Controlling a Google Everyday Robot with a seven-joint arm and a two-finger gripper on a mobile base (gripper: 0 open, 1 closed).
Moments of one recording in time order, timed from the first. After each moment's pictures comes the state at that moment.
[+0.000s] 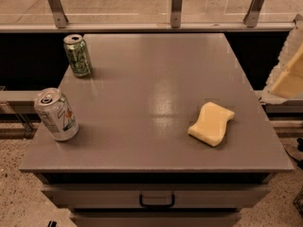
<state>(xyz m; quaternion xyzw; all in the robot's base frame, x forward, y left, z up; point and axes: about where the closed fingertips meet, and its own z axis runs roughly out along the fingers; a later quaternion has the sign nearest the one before) 0.402 -0.167 1.092 -0.61 0.73 -0.13 0.28</state>
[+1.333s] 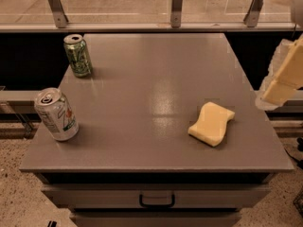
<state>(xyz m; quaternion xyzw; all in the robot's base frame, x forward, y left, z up) 0.420 -0.181 1.057 -0.61 0.75 -0.11 0.24</state>
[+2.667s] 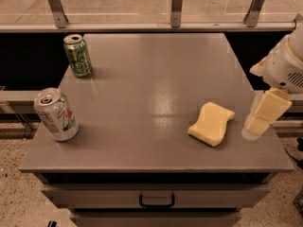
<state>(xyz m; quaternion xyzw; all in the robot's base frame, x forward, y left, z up) 0.456 -0.223 0.913 -0.56 0.81 0.01 0.16</state>
